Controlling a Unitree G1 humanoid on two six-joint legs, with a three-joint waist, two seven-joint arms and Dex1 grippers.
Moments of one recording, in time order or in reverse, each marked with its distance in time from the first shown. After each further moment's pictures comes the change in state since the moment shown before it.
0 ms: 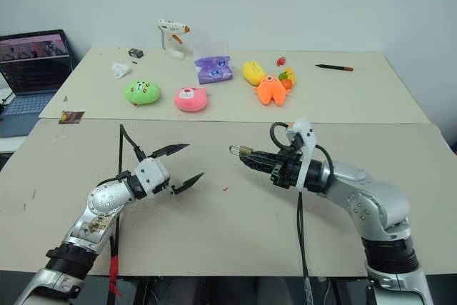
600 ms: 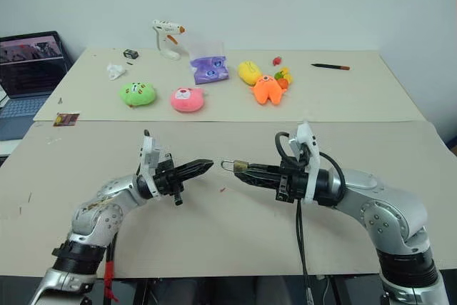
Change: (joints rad) left arm 0.089 -0.116 0.116 -0.359 -0.545 0.756 -0.123; right arm 0.104 -0.069 -0.015 -0.102 0.110 0.032 0.039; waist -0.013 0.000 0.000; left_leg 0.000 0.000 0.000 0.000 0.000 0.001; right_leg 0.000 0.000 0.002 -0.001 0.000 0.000
